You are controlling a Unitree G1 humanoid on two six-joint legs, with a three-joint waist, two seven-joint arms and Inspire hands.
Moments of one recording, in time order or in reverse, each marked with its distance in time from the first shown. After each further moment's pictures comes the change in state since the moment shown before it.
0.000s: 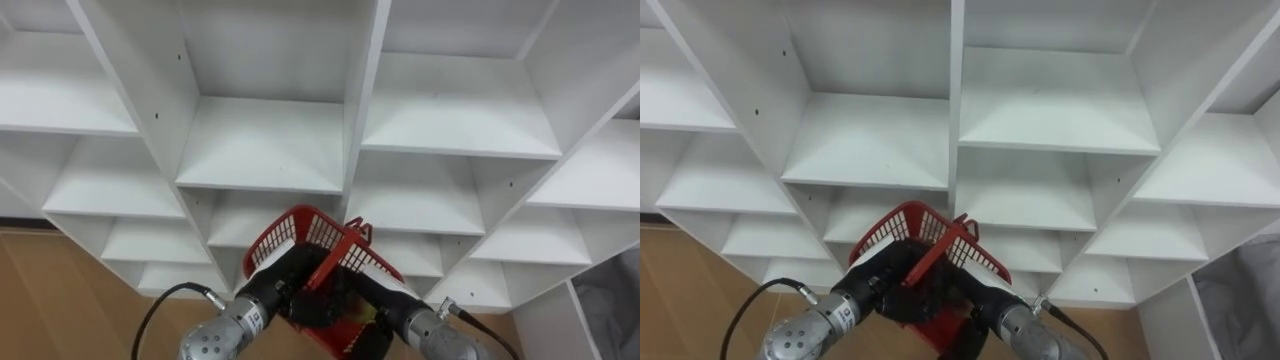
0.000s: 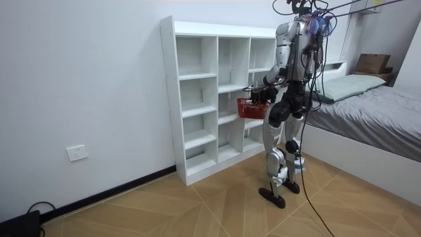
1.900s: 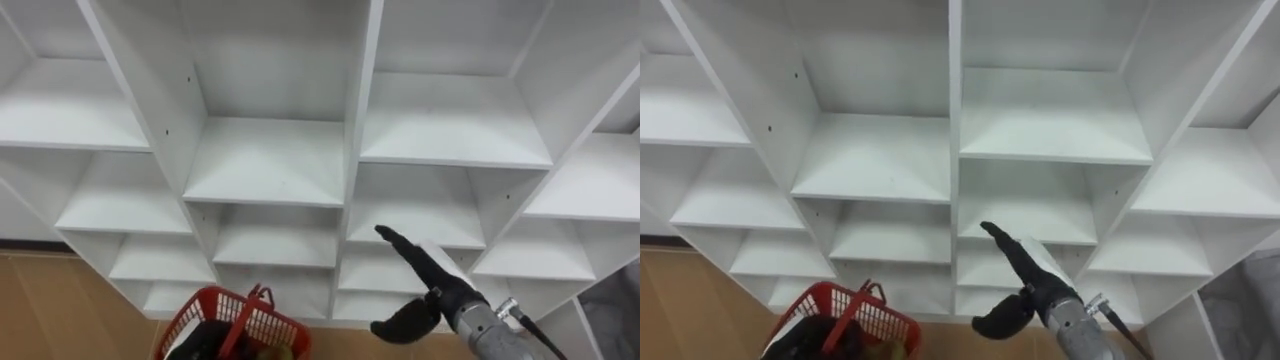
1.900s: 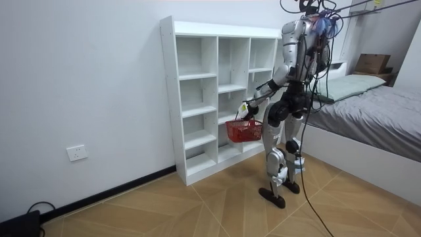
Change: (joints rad) left arm 0.166 0.013 0.330 0.303 0.097 0.009 0.112; right arm 0.166 -0.044 -0.245 -0.202 0.076 0.004 -0.077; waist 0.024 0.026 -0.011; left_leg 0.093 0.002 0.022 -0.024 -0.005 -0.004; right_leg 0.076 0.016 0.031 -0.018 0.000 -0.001
